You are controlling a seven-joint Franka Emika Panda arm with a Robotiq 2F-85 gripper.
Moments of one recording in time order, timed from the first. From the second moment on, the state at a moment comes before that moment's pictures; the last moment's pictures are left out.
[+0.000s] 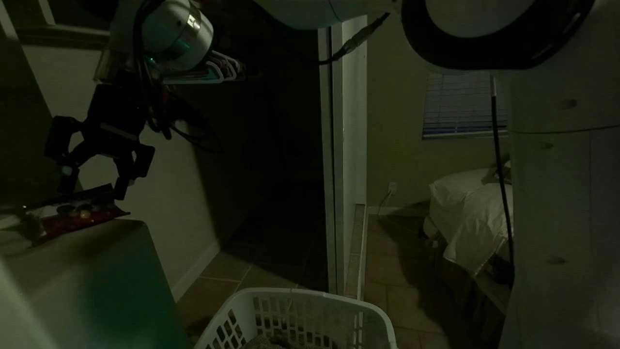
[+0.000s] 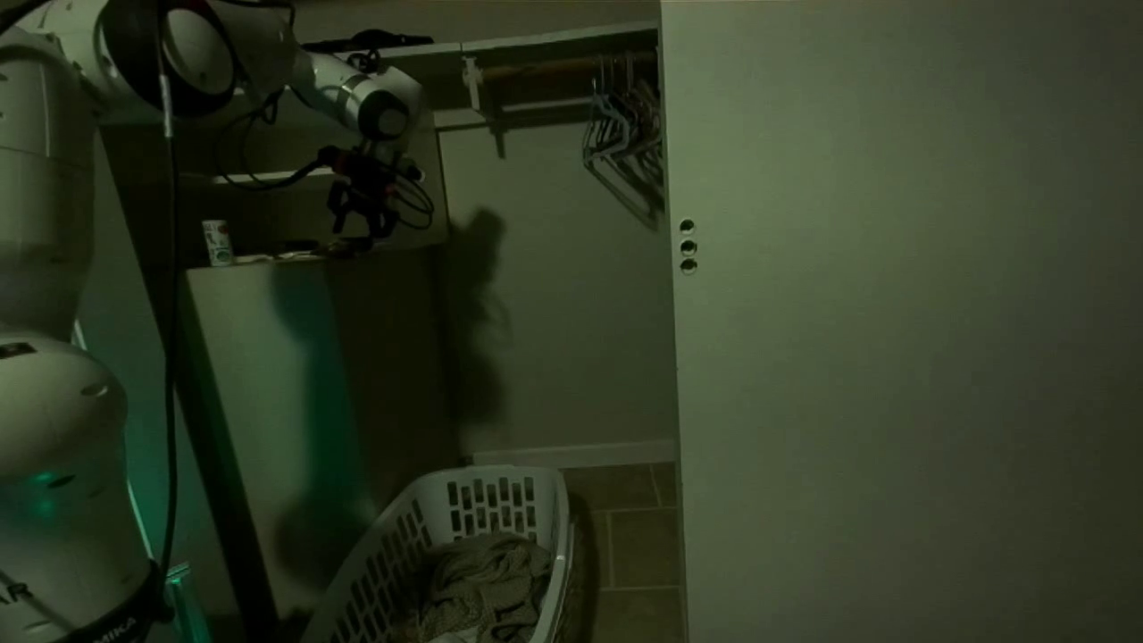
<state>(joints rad) 0.29 0.23 0.28 -1.46 0.52 1.70 -0.12</state>
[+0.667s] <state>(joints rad) 0.27 0.27 0.28 -1.46 0.57 1.64 -0.16</state>
